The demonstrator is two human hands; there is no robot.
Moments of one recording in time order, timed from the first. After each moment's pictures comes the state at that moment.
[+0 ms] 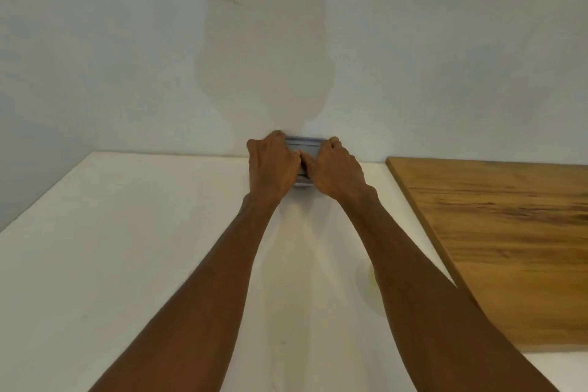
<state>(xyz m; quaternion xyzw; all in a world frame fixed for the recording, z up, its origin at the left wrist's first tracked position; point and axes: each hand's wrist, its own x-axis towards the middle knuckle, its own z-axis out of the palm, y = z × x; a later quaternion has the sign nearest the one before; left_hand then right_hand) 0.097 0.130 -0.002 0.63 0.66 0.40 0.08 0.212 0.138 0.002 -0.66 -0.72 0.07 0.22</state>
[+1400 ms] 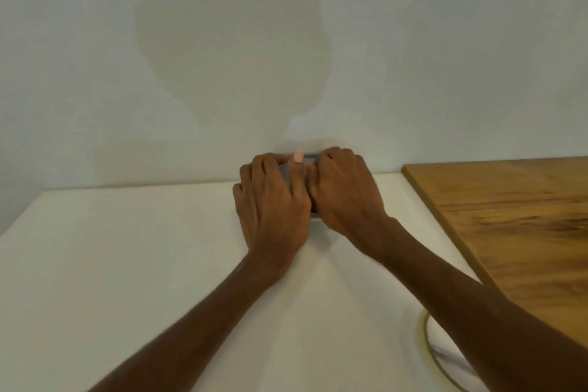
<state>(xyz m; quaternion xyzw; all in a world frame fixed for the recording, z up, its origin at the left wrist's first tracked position) 0.098 0.136 -0.029 0.58 0.64 0.50 0.02 0.204 0.145 0.003 -0.58 -0.79 -0.11 0.18</state>
